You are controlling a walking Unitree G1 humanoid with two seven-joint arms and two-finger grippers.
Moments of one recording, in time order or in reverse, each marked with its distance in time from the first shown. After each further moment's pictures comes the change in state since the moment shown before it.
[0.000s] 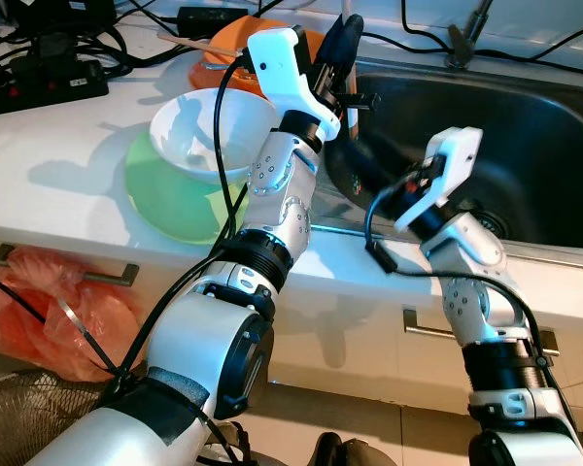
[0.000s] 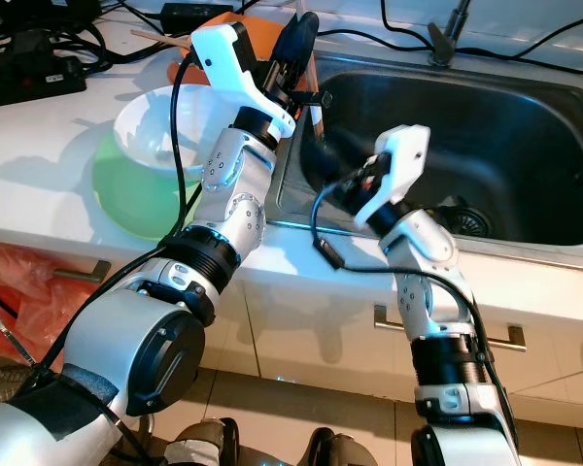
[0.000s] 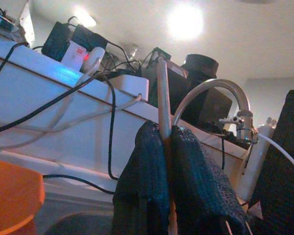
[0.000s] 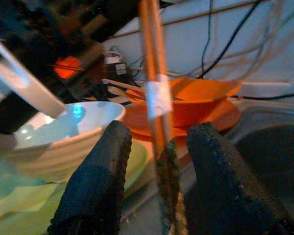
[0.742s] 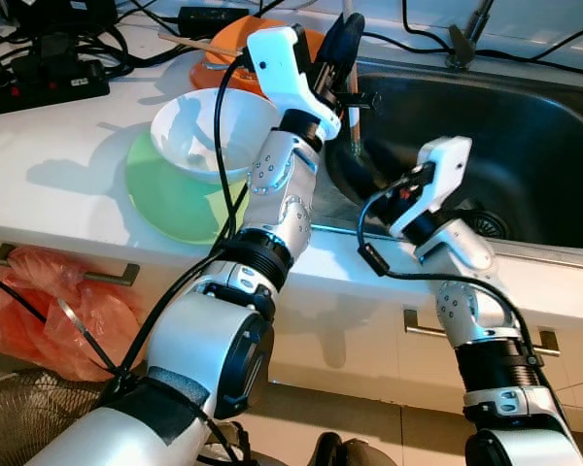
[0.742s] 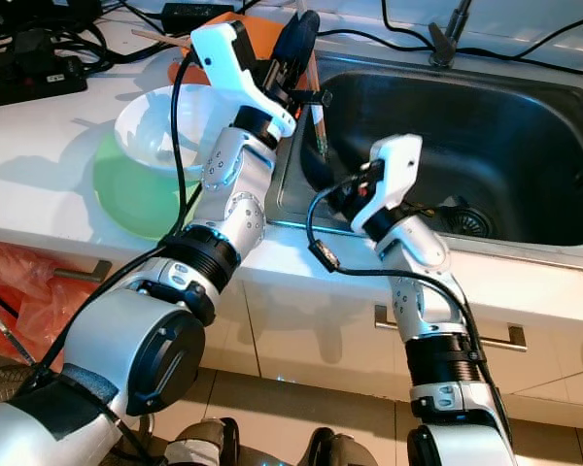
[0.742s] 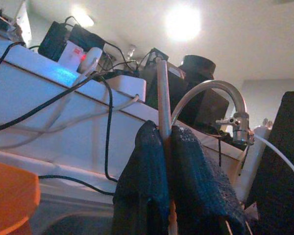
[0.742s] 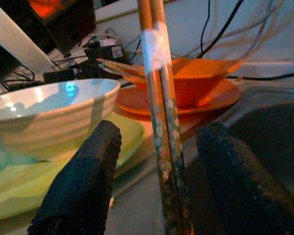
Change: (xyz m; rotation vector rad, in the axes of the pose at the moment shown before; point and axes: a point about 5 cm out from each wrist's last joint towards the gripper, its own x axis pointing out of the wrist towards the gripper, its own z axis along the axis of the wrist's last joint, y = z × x) left arm 0.001 -0.001 0.001 -0.011 -0.003 -0.011; right arm 0.000 -0.001 -0.019 -0.001 0.059 -0.012
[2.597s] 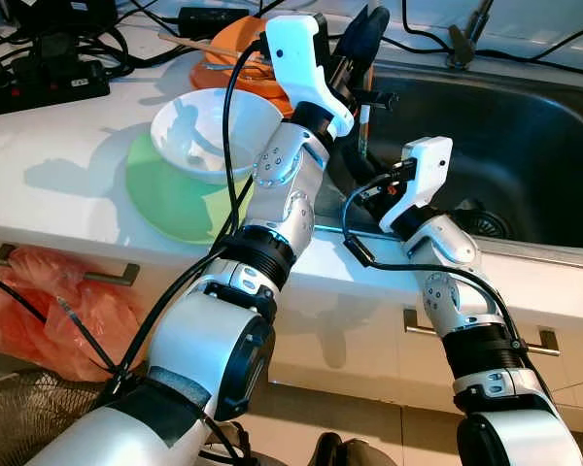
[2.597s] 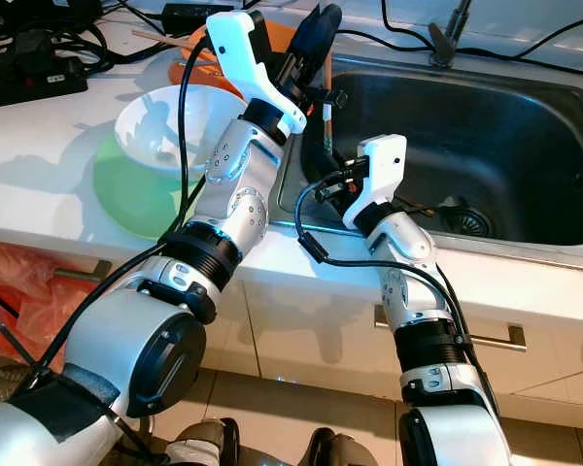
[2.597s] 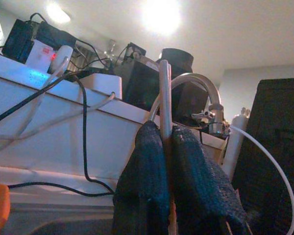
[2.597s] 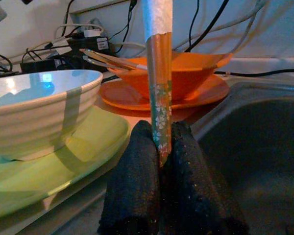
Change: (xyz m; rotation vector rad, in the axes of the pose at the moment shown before) left arm 0.006 -0.012 0.002 0.022 0.029 -0.091; right arm 0.013 -0.002 -0.006 -0.048 0.020 -0.054
